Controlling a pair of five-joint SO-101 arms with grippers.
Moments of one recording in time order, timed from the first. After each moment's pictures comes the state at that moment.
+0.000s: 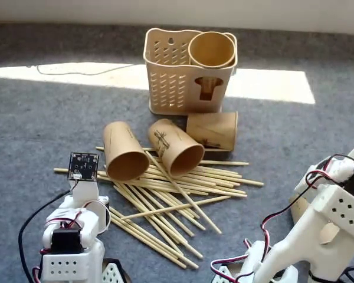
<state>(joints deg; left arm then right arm) -7.7 -103.9 96.0 76.0 1.9 34.2 -42.4 23.2 100.1 2.2</state>
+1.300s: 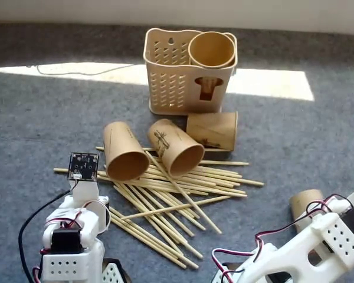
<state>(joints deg) -7.7 -103.9 96.0 76.0 1.9 51.3 -50.3 56.7 77.8 10.2</state>
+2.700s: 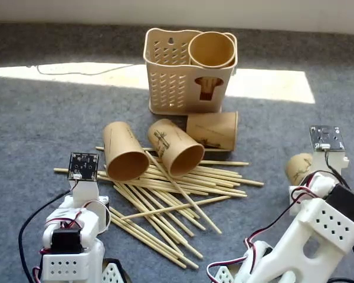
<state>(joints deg) -7.7 -103.9 96.0 76.0 1.9 34.3 -50.3 43.5 82.2 39.3</state>
